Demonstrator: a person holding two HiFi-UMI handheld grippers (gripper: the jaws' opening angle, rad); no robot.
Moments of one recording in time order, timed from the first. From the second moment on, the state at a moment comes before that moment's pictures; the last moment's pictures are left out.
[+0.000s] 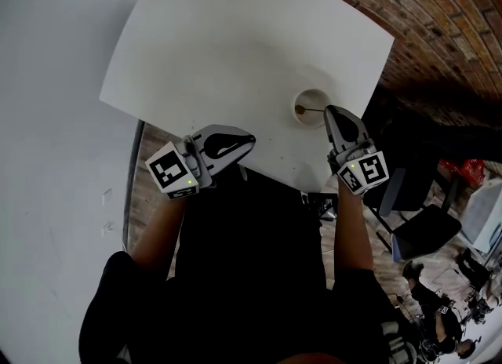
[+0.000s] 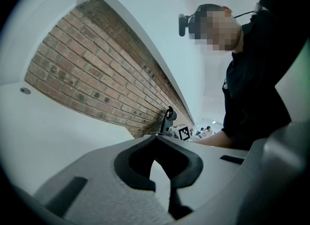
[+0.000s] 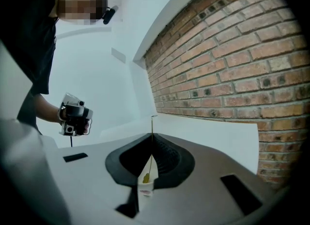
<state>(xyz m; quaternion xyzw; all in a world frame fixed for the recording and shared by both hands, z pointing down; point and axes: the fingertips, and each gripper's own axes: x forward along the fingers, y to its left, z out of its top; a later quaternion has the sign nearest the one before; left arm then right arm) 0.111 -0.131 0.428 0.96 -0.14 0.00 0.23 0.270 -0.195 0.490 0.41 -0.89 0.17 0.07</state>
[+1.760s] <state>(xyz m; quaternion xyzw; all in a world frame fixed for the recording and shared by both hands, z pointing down) 0.106 -0.107 0.423 0.96 -0.14 0.01 0.25 0.308 -0.206 0.521 0.50 -0.85 0.15 0.12</state>
